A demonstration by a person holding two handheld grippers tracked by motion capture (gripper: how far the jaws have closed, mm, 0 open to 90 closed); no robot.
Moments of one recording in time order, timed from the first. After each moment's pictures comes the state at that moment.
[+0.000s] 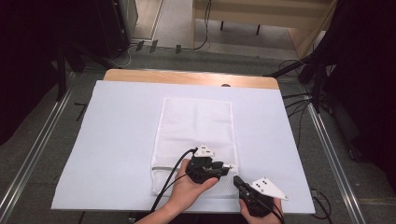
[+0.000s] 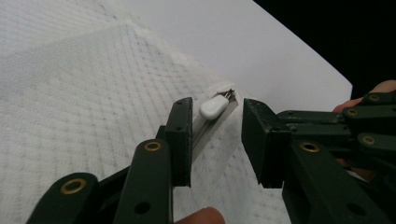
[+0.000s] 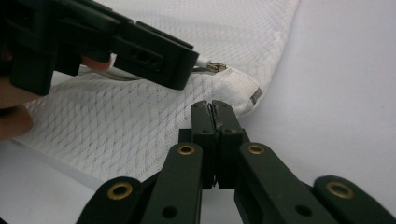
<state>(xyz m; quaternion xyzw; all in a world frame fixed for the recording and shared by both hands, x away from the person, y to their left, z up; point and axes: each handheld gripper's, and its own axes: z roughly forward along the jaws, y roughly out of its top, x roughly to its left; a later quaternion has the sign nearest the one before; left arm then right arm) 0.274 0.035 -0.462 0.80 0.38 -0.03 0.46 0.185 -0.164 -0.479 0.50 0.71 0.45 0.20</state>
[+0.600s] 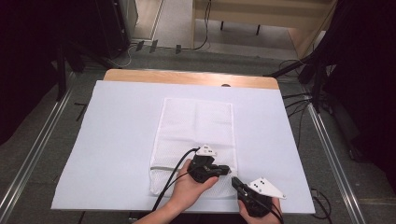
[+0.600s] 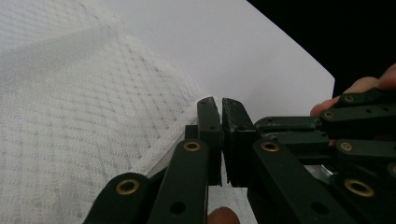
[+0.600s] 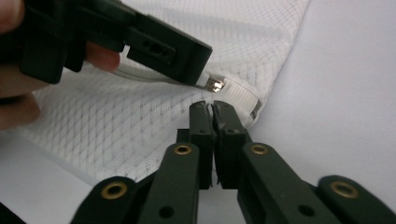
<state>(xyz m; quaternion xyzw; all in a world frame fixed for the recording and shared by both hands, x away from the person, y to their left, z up) 0.278 0.032 -0.461 0.81 0.36 -0.06 0.46 0.186 -0.164 -0.481 0.49 0.72 0.45 0.19</state>
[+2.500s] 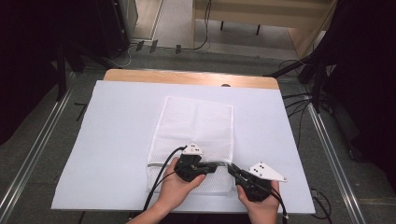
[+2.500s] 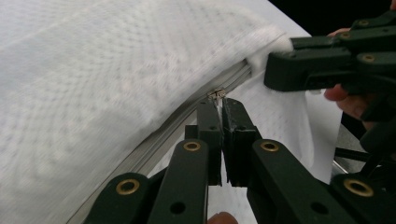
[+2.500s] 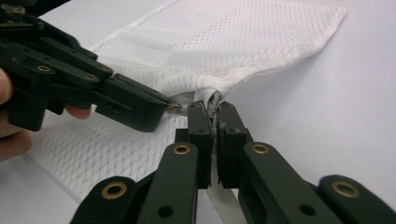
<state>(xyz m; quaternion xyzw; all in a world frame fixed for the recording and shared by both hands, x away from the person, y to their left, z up) 0.275 0.070 -0.455 0.81 0.37 -0.03 0.45 0.220 -0.160 -0.457 0.46 0.72 0.48 0.17</state>
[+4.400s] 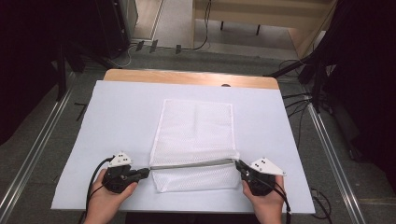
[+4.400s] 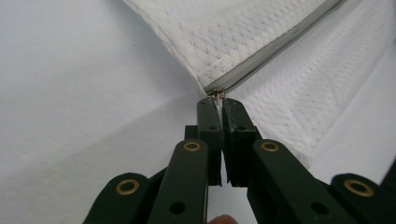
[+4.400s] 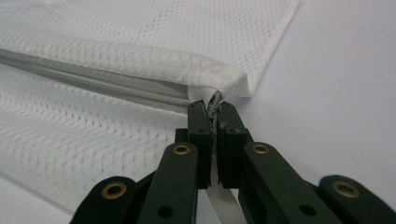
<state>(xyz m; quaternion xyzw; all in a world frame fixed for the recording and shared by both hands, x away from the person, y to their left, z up) 0.232 0.245 -0.451 0.80 0.45 0.06 0.38 0.235 -0.172 -0.462 0.47 0.75 0.42 0.22</state>
